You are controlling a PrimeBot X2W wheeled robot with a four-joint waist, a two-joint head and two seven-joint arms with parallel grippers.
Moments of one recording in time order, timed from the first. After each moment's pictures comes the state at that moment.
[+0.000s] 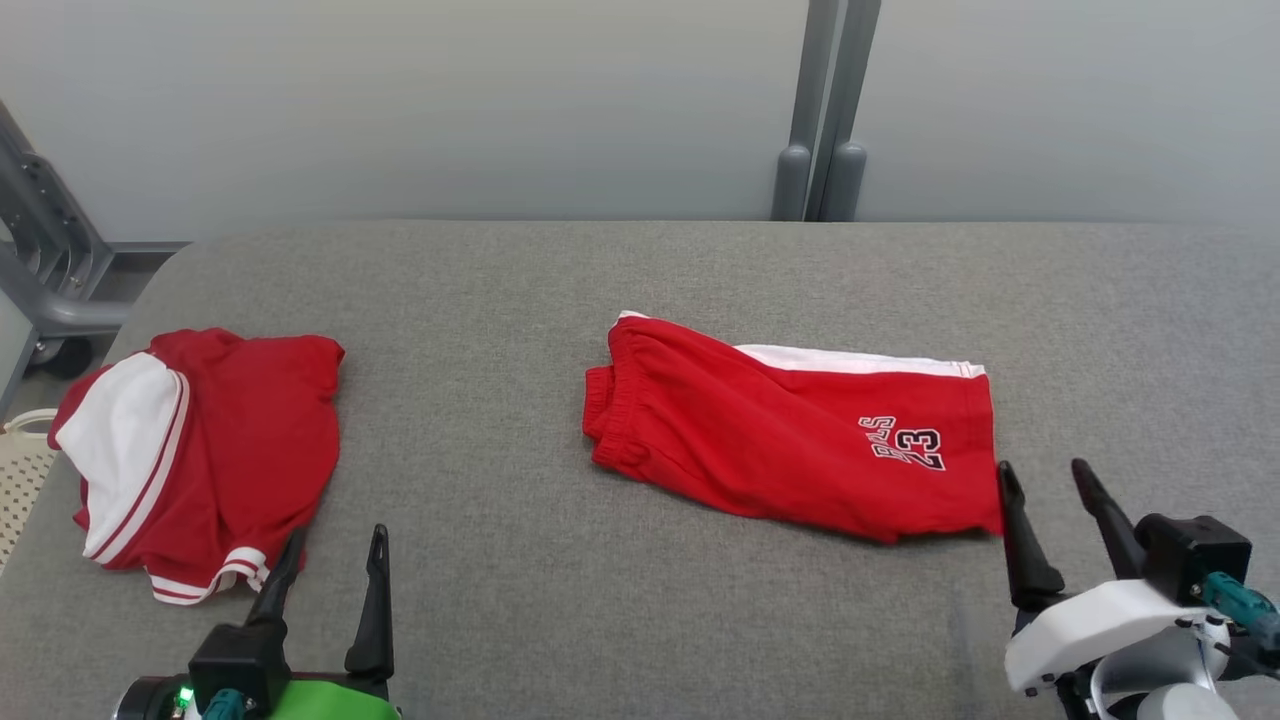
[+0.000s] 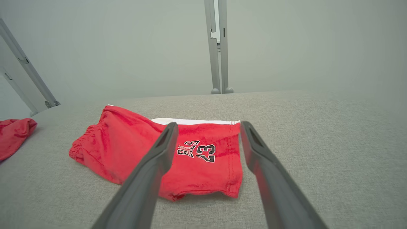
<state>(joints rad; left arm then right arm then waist) 0.07 0.15 -0.12 0.16 -0.21 -0.03 -0.24 0.02 -0.06 -0.09 0.08 0.18 0.13 -0.08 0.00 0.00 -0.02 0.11</state>
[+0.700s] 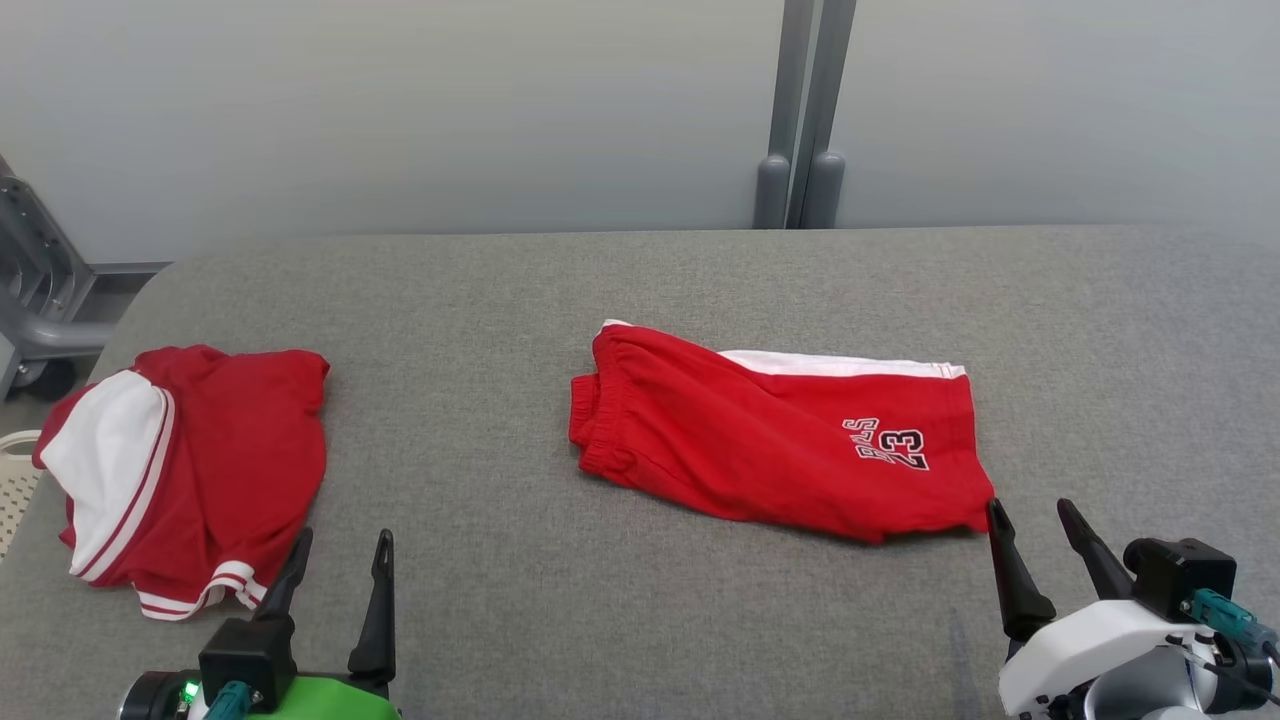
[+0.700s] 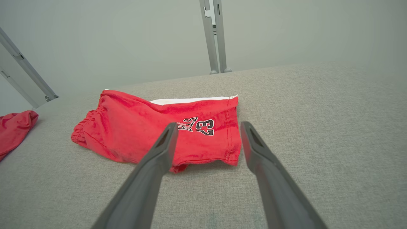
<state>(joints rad) 0.03 0.17 -0.14 0.23 -0.21 -0.04 -0.25 0.06 -0.05 -0.06 0.11 0.22 0.13 -0.03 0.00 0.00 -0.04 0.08</state>
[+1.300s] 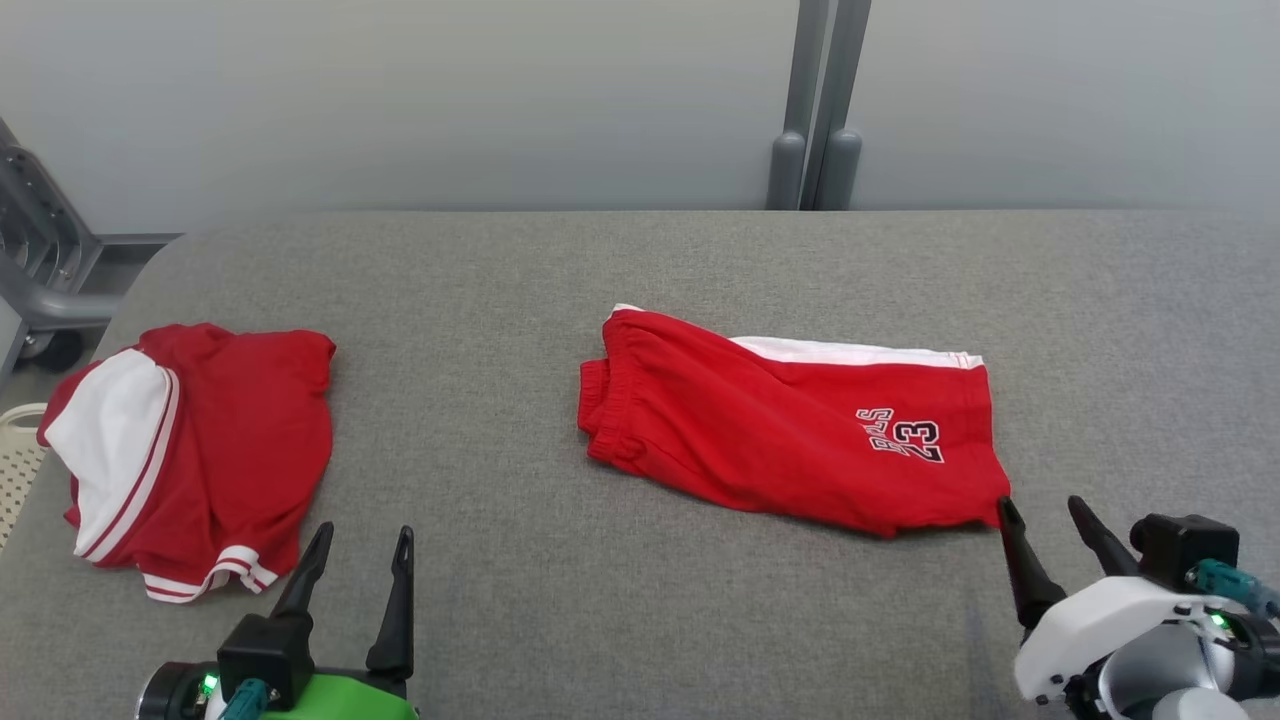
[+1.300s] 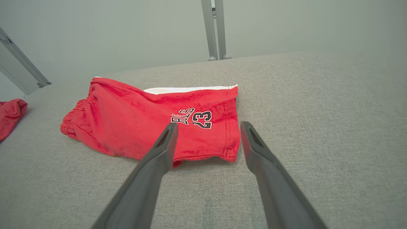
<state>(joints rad) 0.03 0.17 -0.17 0.22 -0.22 -0.04 -0.25 0.03 -0.05 -0.09 0.11 0.21 0.13 0.05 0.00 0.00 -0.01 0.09</state>
